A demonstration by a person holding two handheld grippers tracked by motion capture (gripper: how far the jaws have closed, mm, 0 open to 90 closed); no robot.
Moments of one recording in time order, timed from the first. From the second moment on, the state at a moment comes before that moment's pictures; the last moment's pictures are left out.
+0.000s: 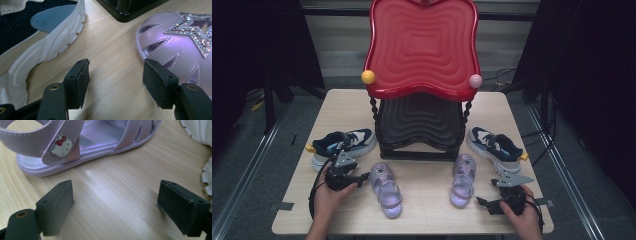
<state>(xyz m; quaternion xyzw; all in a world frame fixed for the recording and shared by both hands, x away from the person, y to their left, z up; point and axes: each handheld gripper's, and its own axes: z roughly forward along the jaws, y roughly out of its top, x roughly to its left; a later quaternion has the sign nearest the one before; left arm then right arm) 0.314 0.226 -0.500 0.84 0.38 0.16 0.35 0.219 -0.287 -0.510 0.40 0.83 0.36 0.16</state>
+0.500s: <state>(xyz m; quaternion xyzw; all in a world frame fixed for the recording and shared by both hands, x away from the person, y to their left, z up) 0.288 0.234 -0.486 0.85 0.37 0.14 0.35 0.219 -0.287 -0.510 0.40 0.83 0.36 0.16</state>
